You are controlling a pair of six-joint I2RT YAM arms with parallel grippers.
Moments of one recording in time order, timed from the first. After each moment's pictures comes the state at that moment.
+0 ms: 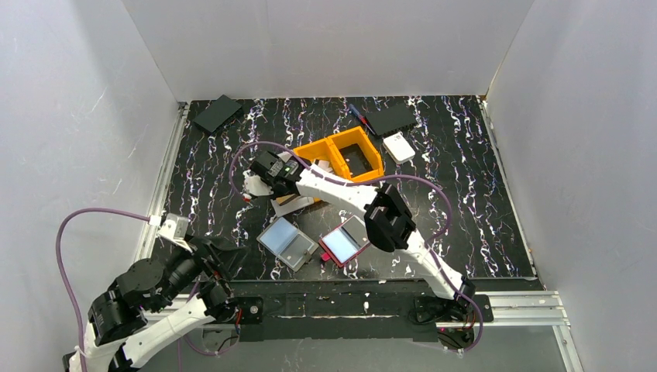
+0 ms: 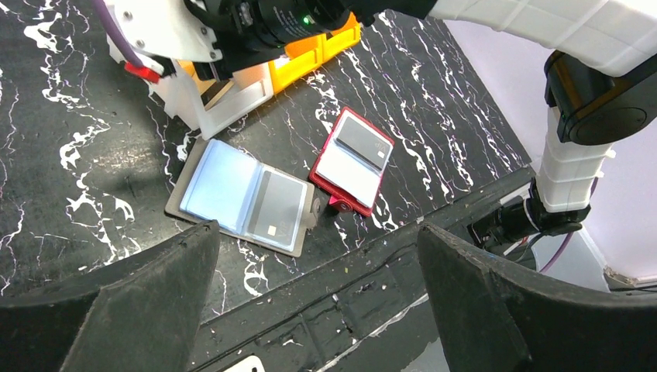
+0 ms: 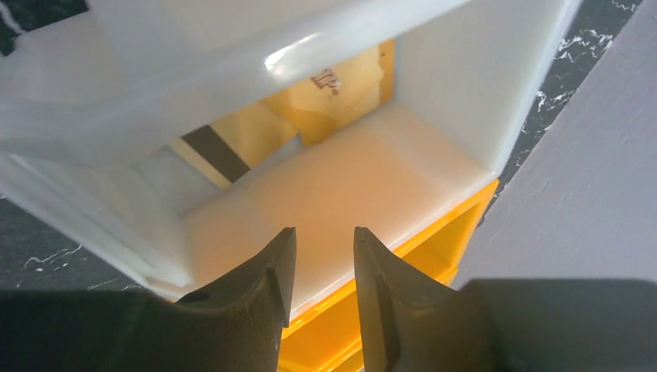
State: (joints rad) left arm -1.00 0.02 0.83 -1.04 -0.38 -0.57; right arm 1.08 2.46 2.30 -0.93 0.38 -0.91
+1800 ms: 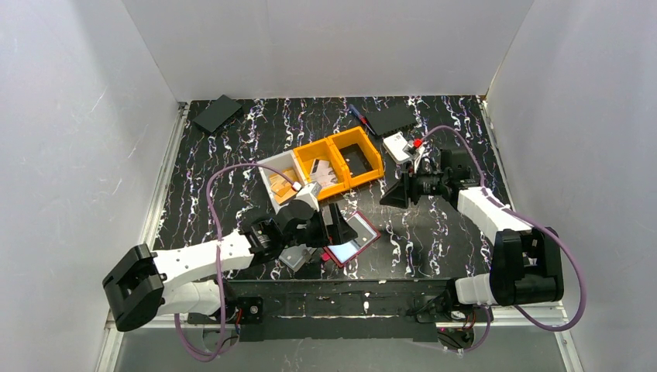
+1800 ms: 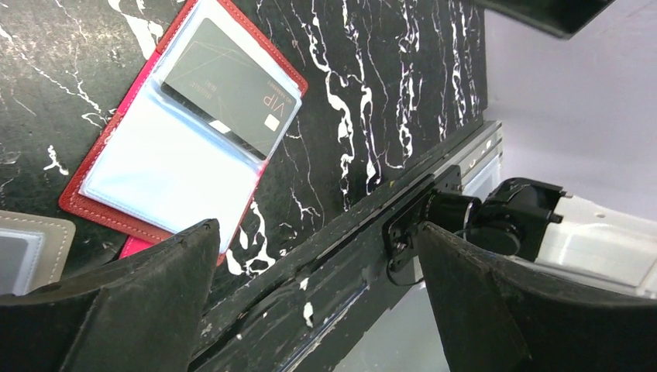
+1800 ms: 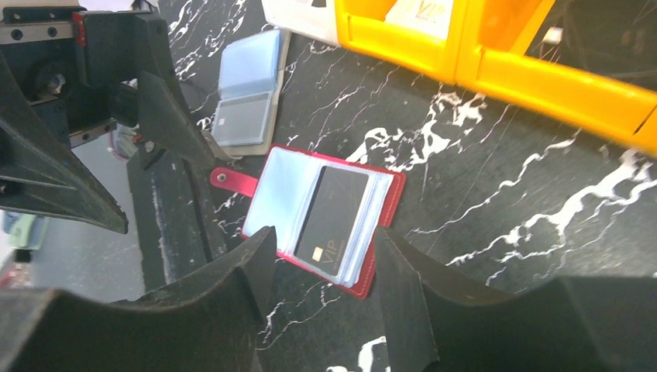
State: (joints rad) left arm -1.00 1.17 0.62 -0.01 0.00 -0.97; right arm 0.14 1.36 0.78 -0.20 -1.10 -0.13
